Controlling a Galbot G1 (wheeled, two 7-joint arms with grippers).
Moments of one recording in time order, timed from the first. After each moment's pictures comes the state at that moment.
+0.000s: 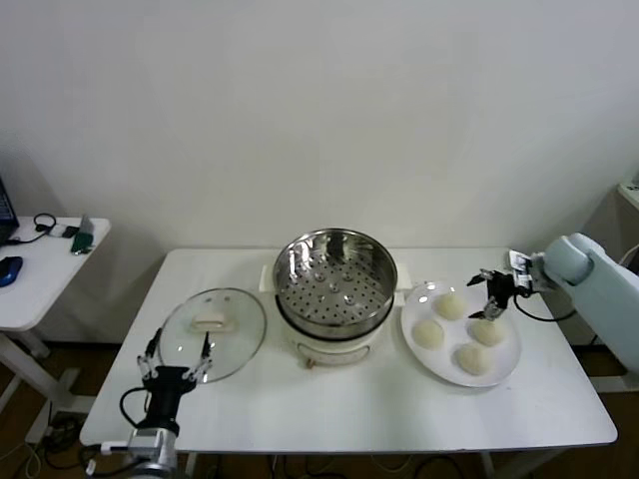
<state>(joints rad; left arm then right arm) 1.58 -1.45 -0.65 -1.97 0.09 -0.09 -0.05 0.00 0.79 -0.64 0.85 -0.02 -0.04 -1.12</state>
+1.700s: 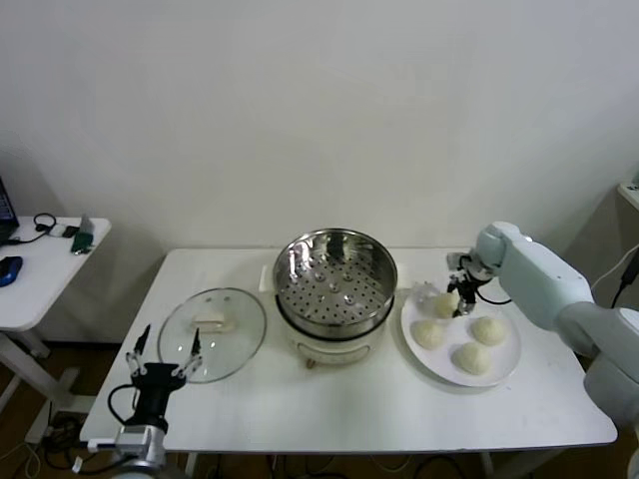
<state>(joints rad) 1.59 -1.42 -0.67 -1.98 0.07 -0.08 -0.05 0.08 1.06 -0.75 0.52 -0.20 0.03 -1.11</state>
